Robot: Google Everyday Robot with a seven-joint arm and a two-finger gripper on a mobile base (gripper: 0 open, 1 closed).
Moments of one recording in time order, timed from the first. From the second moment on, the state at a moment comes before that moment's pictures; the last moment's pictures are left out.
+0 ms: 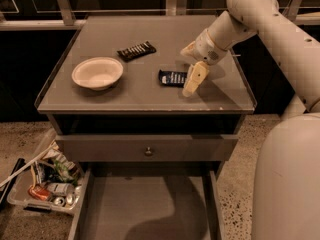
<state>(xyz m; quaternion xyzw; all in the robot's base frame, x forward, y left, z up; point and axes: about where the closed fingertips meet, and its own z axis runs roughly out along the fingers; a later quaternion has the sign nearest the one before) 0.692 -0.099 0.830 -0.65 0.69 0.16 0.26</state>
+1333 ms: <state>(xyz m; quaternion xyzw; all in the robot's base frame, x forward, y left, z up) 0.692 -0.099 0.830 -0.65 0.69 0.16 0.26</state>
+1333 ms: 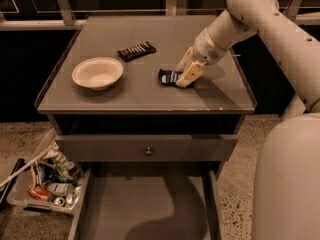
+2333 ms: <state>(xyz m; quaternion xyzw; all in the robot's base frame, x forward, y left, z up) 0.679 -0.106 0.841 -0.65 0.70 0.14 0.26</state>
